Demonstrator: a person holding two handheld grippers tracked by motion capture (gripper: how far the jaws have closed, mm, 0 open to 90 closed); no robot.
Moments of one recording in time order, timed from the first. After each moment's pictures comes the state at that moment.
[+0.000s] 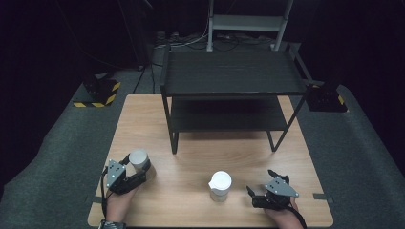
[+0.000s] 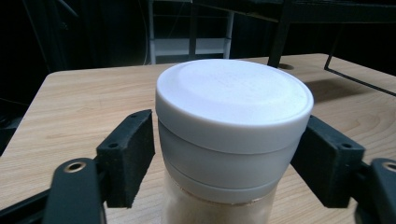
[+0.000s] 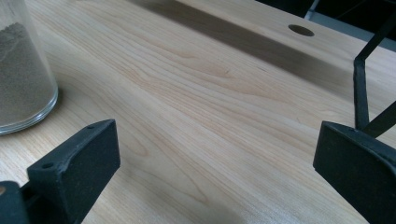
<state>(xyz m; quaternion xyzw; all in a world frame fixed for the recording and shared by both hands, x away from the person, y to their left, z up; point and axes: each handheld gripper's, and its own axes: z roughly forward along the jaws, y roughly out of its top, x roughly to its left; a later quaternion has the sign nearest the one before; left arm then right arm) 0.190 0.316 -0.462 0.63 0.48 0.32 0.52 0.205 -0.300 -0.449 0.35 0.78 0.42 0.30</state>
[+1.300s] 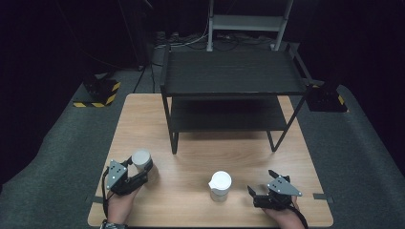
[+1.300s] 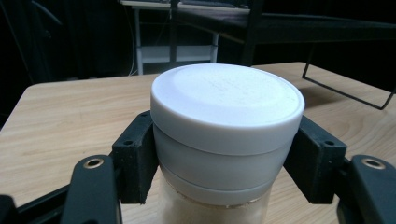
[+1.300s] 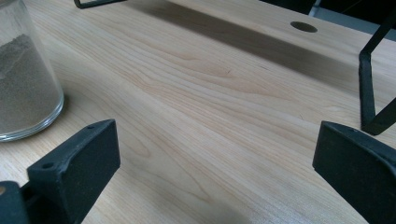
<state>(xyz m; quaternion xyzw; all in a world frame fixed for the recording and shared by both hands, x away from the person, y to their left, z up) 0.184 0.311 -0.450 0.63 0.46 0.31 0.55 0.206 -0.307 -0.449 0.36 0.78 0.43 0.28</state>
